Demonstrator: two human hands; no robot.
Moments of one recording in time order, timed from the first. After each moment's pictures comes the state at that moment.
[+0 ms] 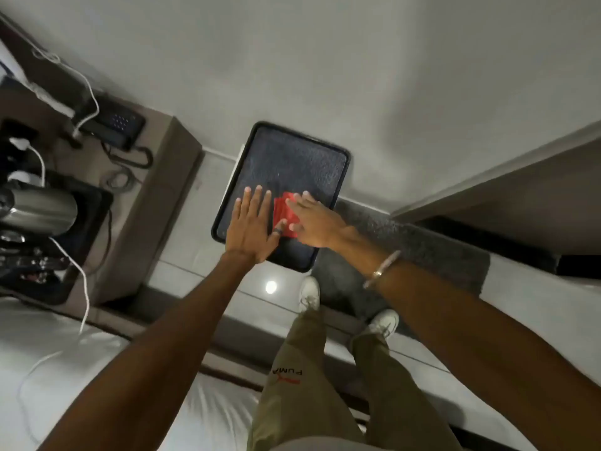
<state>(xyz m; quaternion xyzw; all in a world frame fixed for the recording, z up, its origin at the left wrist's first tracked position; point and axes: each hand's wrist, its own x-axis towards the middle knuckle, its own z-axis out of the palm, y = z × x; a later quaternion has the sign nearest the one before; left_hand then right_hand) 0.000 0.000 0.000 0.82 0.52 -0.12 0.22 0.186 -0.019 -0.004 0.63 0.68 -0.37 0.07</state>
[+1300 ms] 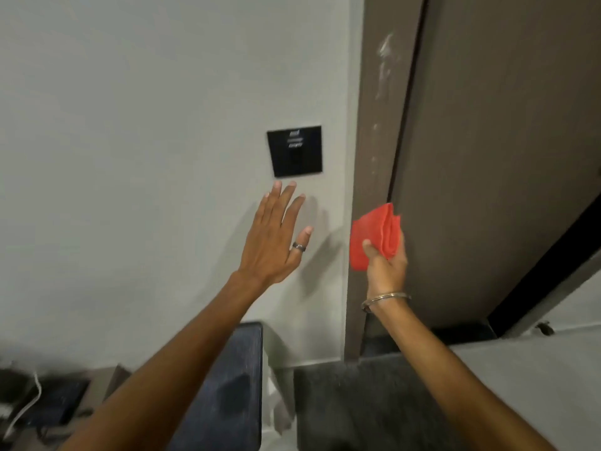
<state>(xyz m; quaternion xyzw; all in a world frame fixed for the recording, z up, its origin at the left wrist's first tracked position) 0.298 -0.019 0.343 0.94 0.15 0.32 -0.01 0.418 -0.172 0.302 0.54 0.04 -0.14 -0.83</state>
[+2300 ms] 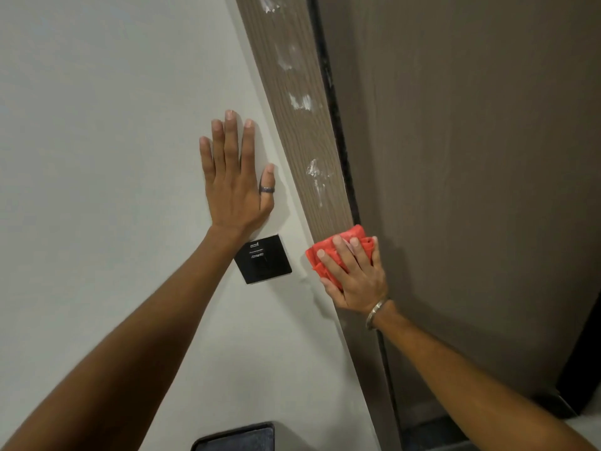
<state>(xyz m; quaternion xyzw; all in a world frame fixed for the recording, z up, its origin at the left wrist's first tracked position) 0.464 0.057 0.544 0.77 0.18 0.52 -0.32 0.596 -0.090 0.307 0.64 0.46 0.53 -0.32</state>
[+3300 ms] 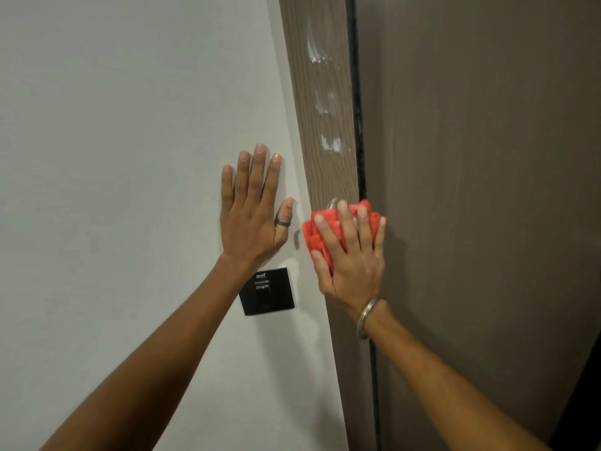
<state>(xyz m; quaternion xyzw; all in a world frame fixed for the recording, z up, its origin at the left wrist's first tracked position) 0.466 0.071 0.540 0.75 0.17 0.55 -0.33 0.583 -0.074 0.434 0.64 0.41 0.52 -0.38</state>
